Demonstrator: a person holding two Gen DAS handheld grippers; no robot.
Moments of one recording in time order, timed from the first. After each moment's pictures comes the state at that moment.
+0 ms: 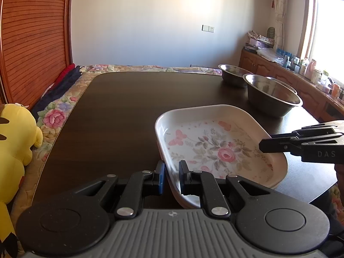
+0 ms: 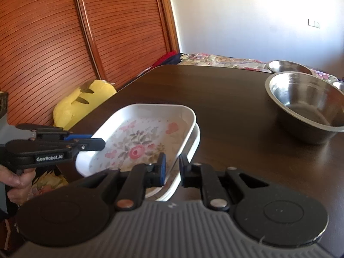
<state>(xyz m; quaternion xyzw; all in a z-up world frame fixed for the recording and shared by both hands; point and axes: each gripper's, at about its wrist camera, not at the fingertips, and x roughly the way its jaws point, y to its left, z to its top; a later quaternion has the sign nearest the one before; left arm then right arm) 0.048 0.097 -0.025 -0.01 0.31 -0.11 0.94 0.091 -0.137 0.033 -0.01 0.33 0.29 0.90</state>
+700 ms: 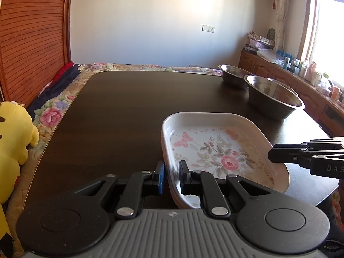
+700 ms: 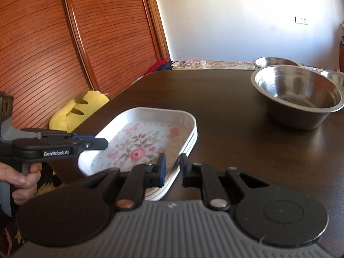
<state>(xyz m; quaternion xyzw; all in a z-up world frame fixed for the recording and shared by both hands) 0.057 0.097 -0.027 -0.02 0.31 -0.11 0.94 0.078 -0.146 0.026 0.02 0.31 0.26 0.91</state>
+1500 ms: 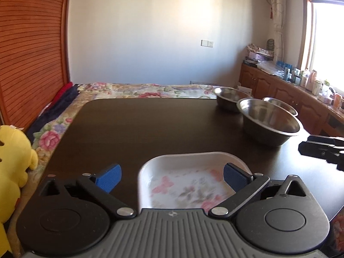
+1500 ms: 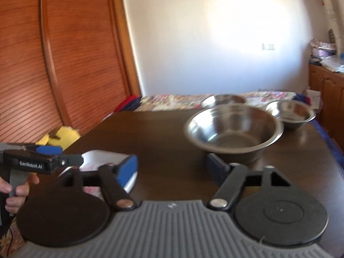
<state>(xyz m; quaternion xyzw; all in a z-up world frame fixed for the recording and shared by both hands) 0.080 0.057 0.000 0.00 0.27 -0.11 0.96 0.078 -0.221 0.051 0.05 0.22 0.18 0.96</state>
